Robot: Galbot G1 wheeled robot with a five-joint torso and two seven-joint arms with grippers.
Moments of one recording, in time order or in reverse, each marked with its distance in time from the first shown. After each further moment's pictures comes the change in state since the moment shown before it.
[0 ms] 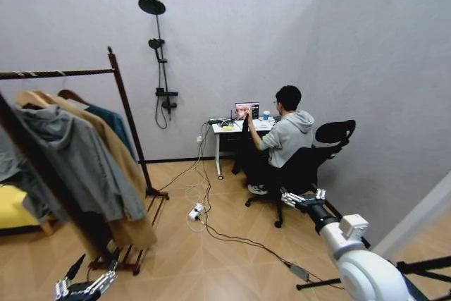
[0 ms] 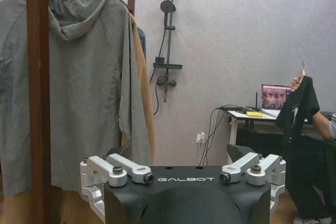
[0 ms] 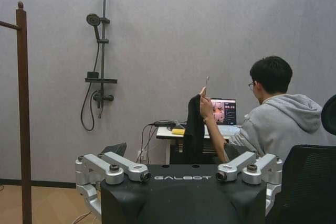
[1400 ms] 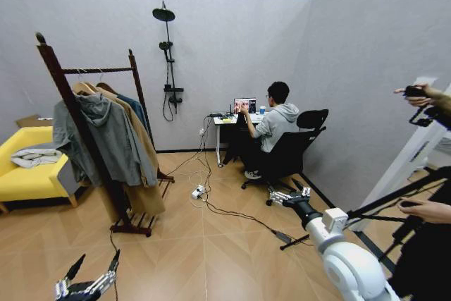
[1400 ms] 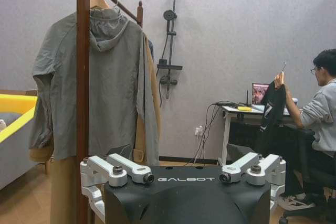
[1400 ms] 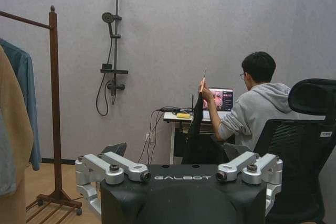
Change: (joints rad) left arm 0.000 0.000 0.000 0.000 0.000 0.000 0.000; right arm 0.030 -0.009 -0.043 -0.002 -0.006 -0.053 0.031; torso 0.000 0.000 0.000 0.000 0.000
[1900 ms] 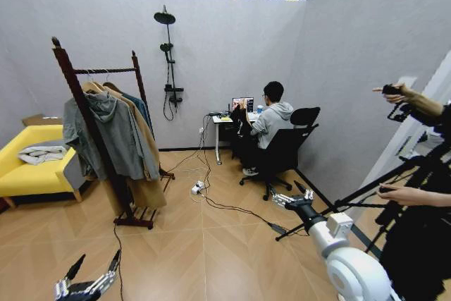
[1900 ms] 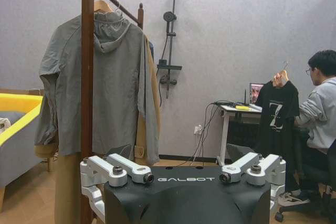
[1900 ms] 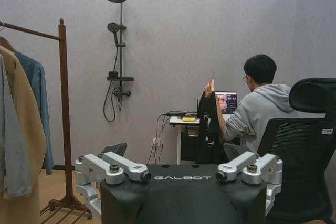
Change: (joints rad) left arm 0.000 0.000 0.000 0.000 0.000 0.000 0.000; right arm -0.027 0.020 0.011 -0.020 0.010 0.076 -0.044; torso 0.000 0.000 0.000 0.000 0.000
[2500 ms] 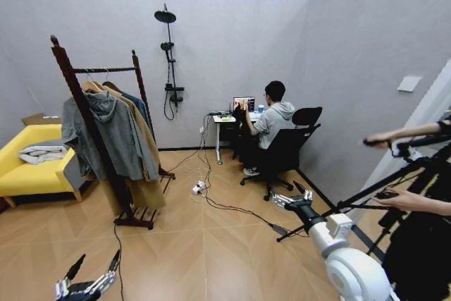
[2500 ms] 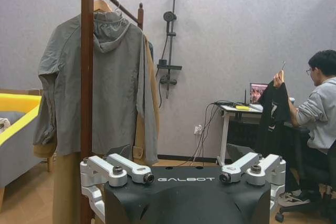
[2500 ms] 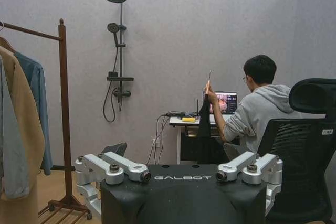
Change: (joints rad) left arm 0.000 0.000 0.000 0.000 0.000 0.000 0.000; right arm 0.000 0.000 0.001 -0.001 -0.001 0.001 -0.002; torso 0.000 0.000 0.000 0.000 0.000
